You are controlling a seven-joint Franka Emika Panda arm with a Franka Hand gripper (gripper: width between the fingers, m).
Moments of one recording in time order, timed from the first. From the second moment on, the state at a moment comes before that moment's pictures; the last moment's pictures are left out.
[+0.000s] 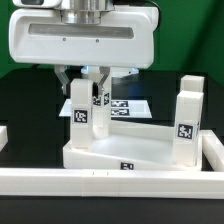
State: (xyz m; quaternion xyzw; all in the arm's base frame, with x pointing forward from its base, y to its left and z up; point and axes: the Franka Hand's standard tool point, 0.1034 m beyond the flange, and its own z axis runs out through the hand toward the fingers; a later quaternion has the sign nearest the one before) arm 0.575 -0.073 0.112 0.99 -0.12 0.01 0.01
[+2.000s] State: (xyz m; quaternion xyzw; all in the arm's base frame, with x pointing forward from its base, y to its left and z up) arm 0.582 -0.068 0.110 0.71 -0.71 0.01 -0.03
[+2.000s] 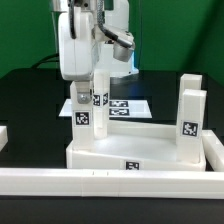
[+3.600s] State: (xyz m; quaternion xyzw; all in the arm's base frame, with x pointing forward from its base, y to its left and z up) arm 0.584 -0.067 0.106 0.99 -0.13 0.02 0.01
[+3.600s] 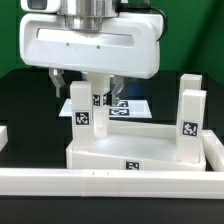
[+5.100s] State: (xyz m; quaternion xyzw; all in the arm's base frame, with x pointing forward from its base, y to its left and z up) arm 0.582 -0.078 0.108 0.99 -0.15 0.02 0.00
